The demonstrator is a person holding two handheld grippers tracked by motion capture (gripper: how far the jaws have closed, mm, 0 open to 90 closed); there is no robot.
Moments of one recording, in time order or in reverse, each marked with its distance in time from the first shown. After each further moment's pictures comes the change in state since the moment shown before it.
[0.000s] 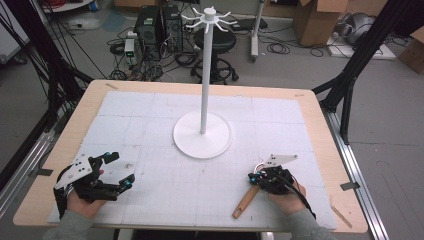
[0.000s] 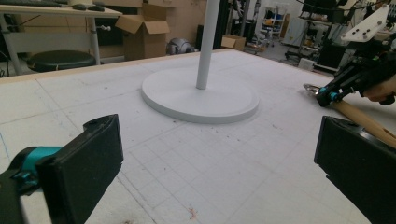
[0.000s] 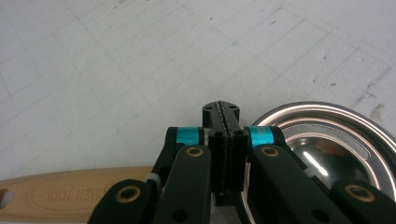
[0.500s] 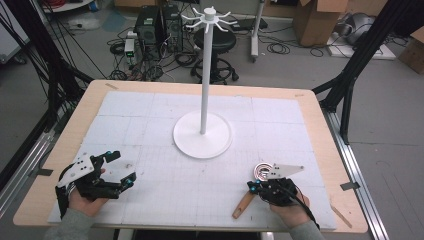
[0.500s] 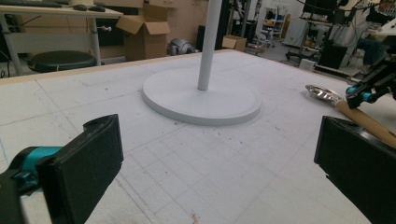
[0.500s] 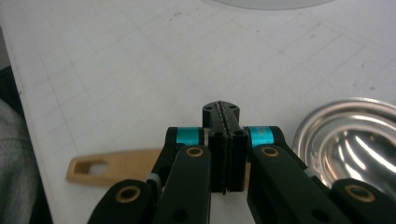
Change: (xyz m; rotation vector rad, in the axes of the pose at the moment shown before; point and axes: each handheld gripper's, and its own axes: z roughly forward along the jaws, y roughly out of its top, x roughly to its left) left arm 0.001 0.000 0.005 -0.009 0.004 0.000; right arm 0.028 -0.013 -0.025 -0.064 0.055 -0.009
